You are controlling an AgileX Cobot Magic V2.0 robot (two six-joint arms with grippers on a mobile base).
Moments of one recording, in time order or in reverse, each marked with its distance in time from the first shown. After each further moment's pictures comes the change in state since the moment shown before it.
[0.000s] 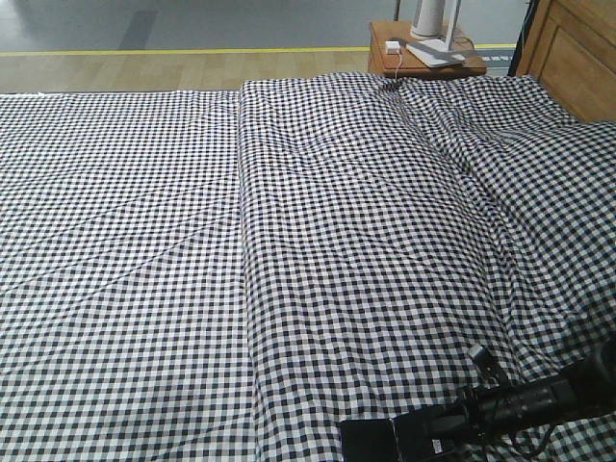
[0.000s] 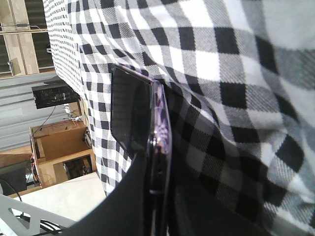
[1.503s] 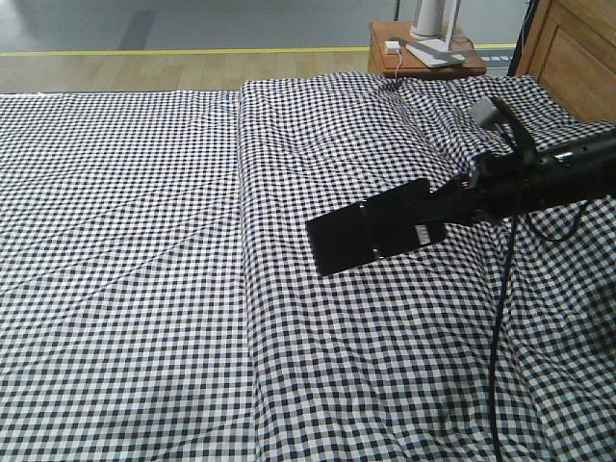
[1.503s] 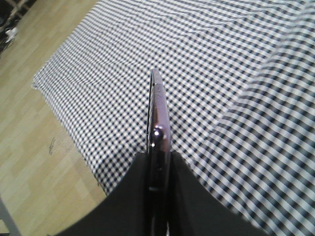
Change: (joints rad) left arm 0.000 0.000 0.000 0.000 0.000 0.000; right arm 0.261 -1.022 0.024 -0.018 0.048 0.162
